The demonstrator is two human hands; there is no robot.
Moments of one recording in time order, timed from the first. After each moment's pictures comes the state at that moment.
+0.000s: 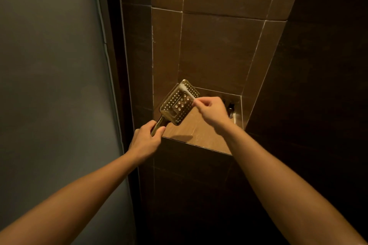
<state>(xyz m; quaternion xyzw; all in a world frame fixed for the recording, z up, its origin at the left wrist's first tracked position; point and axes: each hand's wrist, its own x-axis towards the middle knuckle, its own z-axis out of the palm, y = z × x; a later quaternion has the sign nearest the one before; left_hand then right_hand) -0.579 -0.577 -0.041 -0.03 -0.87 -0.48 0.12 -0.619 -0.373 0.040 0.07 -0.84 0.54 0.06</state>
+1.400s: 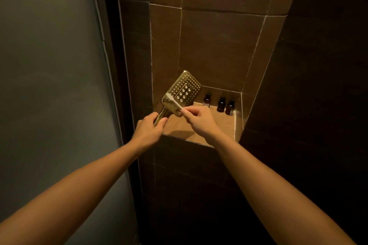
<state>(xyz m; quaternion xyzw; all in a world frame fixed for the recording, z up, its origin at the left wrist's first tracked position) -0.591 -0.570 -0.025 -0.03 -0.88 -0.46 0.11 -0.597 -0.394 0.015 0.13 -0.84 0.53 0.05</state>
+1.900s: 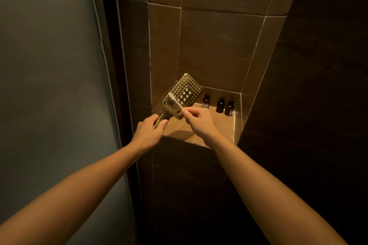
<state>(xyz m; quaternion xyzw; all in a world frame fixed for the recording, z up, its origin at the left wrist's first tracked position) -0.595 -0.567 -0.031 -0.01 -0.89 -0.45 0.10 -0.607 -0.391 0.003 0.12 -0.82 0.56 0.08</state>
